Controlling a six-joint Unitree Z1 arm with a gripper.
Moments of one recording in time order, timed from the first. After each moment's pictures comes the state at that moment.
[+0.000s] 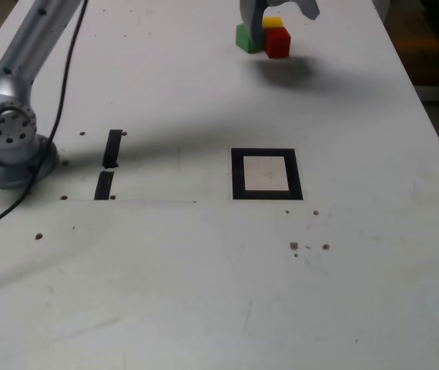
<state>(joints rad) 0.57 2.35 -2.22 1.48 0.10 0.36</state>
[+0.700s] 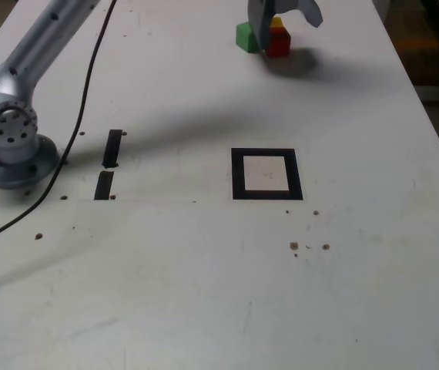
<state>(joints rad) 0.60 2.46 -2.35 1.50 0.10 0.37</state>
